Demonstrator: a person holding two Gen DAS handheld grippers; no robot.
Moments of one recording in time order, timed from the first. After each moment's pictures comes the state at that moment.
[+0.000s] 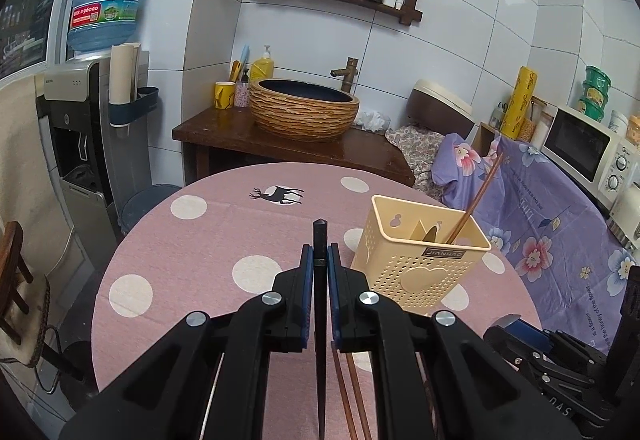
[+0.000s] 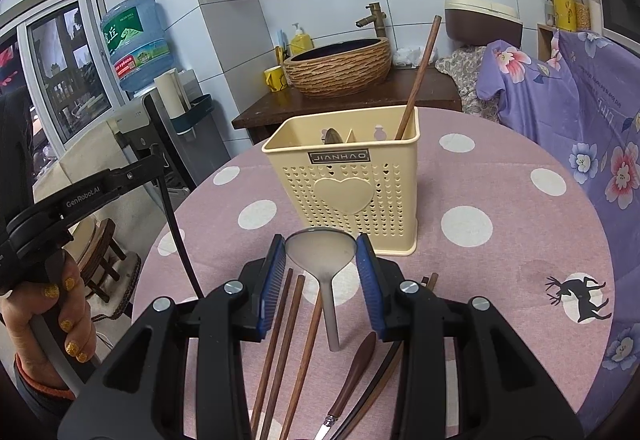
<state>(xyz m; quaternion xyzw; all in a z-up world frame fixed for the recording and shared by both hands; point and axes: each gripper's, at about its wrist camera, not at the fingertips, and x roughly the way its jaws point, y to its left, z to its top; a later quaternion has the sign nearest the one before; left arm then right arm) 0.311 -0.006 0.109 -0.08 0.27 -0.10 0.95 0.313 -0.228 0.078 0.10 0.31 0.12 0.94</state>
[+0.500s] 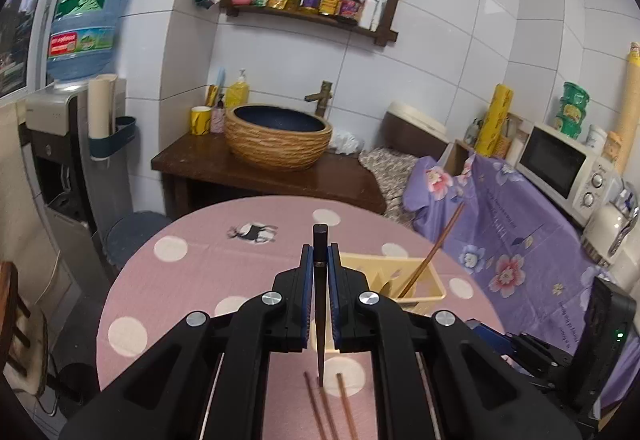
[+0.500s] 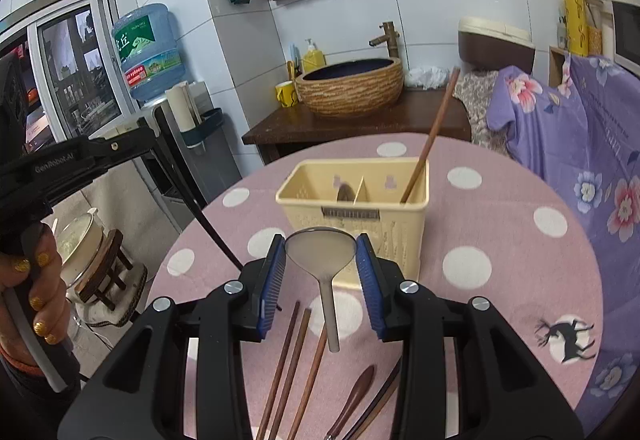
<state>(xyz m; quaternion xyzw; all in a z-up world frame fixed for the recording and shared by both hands) 0.322 -0.014 0.181 -0.08 0.25 -0.15 0.95 0.335 -0.233 0.132 0.09 0.28 0.13 0.95</state>
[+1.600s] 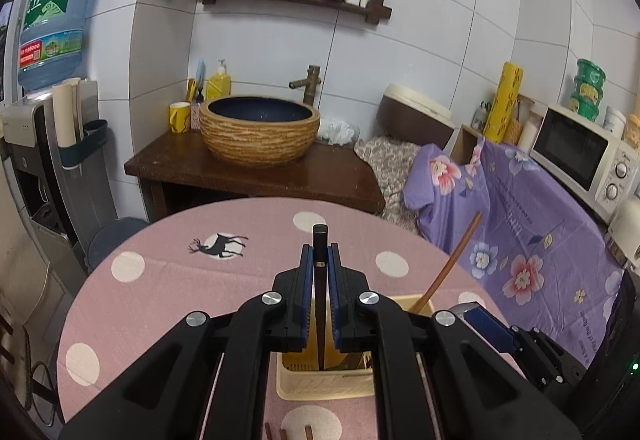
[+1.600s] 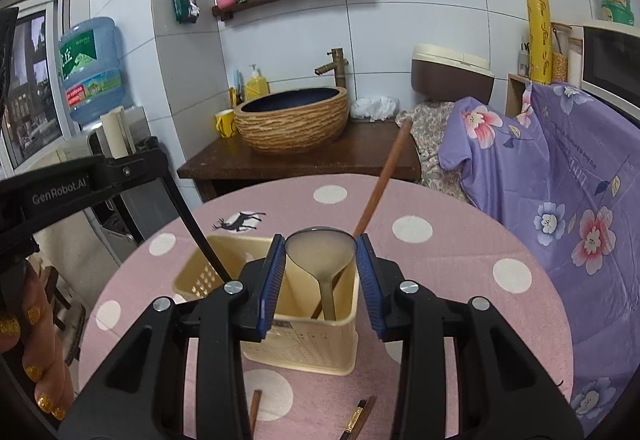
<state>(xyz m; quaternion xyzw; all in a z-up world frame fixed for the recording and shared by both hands) 0.397 -0.091 0.148 -0.05 0.27 -0.13 0.95 0.413 -0.253 0.115 0.06 0.25 0.02 0.96</state>
